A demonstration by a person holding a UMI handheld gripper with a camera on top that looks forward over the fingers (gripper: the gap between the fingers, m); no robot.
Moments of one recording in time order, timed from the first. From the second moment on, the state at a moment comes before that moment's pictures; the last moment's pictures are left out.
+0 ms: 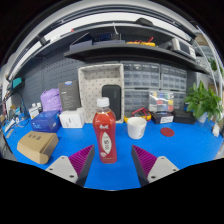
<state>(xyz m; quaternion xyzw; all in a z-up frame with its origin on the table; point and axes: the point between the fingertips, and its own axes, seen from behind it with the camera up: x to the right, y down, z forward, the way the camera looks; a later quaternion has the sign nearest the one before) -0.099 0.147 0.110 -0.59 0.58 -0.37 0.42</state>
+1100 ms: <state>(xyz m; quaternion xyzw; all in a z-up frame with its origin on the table) 0.037 0.198 0.096 -0.55 0.58 -0.35 0.48</state>
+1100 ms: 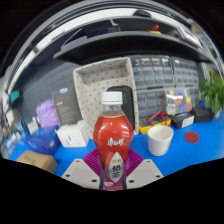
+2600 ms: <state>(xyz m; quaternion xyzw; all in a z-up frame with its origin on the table) 0.150 0.084 0.243 -0.40 0.68 -0.20 0.58</state>
